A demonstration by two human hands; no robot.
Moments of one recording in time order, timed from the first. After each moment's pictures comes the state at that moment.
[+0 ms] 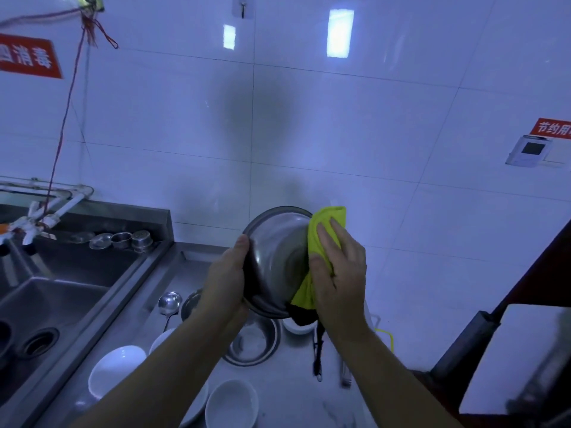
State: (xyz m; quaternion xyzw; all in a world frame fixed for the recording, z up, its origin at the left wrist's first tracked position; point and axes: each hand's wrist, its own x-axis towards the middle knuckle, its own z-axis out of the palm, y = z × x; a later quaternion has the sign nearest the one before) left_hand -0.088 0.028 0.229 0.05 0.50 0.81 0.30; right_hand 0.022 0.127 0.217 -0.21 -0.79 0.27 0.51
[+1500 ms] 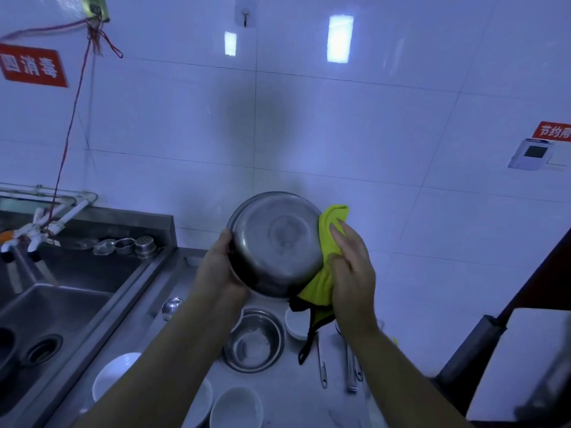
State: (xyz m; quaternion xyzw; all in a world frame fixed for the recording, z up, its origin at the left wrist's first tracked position) left_hand -0.110 0.033 0.249 0.02 0.35 0.85 0.40; right_hand 0.016 0.137 0.219 -0.19 -0.70 0.45 0.51
